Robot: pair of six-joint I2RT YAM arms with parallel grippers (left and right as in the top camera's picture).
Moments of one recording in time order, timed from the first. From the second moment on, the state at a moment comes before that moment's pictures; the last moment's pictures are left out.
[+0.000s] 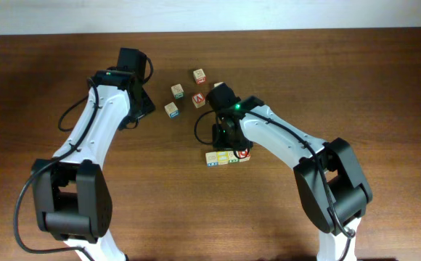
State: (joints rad) left arm -0.13 1.90 1.54 -0.97 -0.21 -0.70; right arm 0.57 2.04 1.47 -0.85 -0.05 0.55
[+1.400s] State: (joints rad) left arm -0.24 1.90 1.62 -1.09 0.19 -0.24; right arm 0.21 1.77 1.47 -1.10 -0.40 0.36
